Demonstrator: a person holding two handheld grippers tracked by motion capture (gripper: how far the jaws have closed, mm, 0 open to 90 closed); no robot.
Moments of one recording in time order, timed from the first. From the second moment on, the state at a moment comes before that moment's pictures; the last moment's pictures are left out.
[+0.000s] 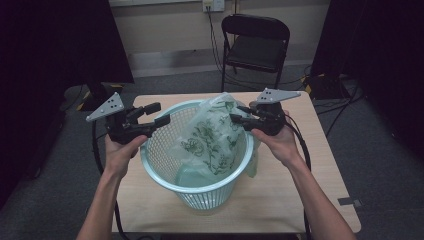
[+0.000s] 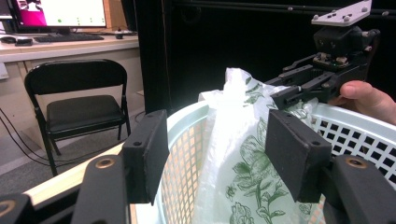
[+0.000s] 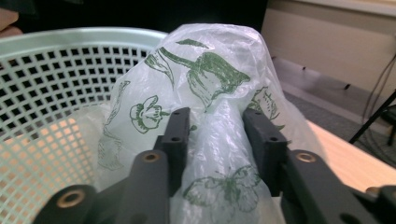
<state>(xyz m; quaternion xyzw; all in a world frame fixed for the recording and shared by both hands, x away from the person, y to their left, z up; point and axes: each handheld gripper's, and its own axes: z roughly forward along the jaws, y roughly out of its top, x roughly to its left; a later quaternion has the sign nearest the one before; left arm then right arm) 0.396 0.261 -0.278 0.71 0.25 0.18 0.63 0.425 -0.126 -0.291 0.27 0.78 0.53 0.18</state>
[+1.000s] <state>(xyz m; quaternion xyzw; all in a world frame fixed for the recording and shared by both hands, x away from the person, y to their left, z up) 0.391 0.234 -0.242 0.72 0.19 0.18 0.65 0.396 -0.054 -0.218 0.15 0.76 0.62 0.12</state>
